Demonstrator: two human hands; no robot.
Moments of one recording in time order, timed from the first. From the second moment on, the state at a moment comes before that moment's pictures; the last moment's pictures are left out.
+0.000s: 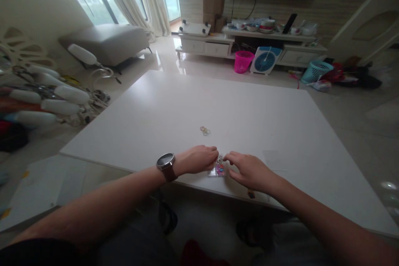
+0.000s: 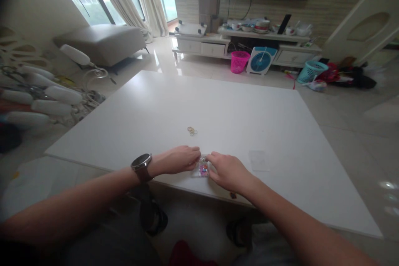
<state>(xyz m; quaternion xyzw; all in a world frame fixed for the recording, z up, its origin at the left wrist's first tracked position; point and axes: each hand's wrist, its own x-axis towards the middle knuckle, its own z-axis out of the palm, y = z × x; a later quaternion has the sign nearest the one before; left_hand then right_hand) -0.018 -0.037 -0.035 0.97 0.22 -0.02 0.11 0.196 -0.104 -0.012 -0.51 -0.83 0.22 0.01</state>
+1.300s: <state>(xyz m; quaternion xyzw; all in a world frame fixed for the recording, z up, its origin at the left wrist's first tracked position) -0.015 -0.037 -0.031 0.96 0.23 -0.03 0.15 0.189 -0.110 -0.002 -0.49 -0.85 0.21 -0.03</state>
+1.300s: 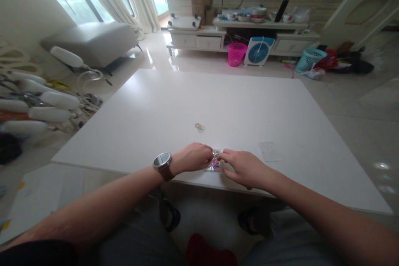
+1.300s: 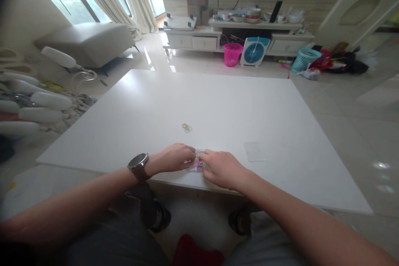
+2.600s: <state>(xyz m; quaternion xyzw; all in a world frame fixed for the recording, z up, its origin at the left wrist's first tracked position) -0.037 0.053 -0.075 0.86 0.44 0.11 0.22 0.196 -0.123 0.002 -0.51 -0.84 0.20 -0.03</state>
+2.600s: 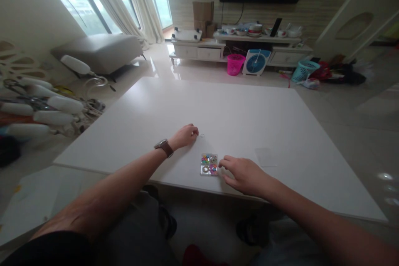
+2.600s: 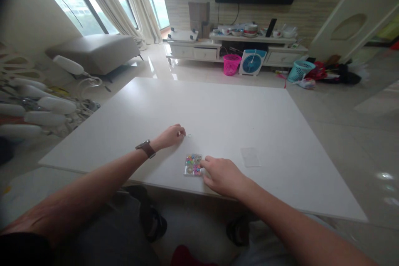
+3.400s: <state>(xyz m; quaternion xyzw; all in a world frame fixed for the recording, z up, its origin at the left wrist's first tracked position) -0.061 0.056 -0.051 0.85 0.44 0.04 0.27 0.190 -0.115 0.000 -0.48 -0.84 0.23 -0.04</state>
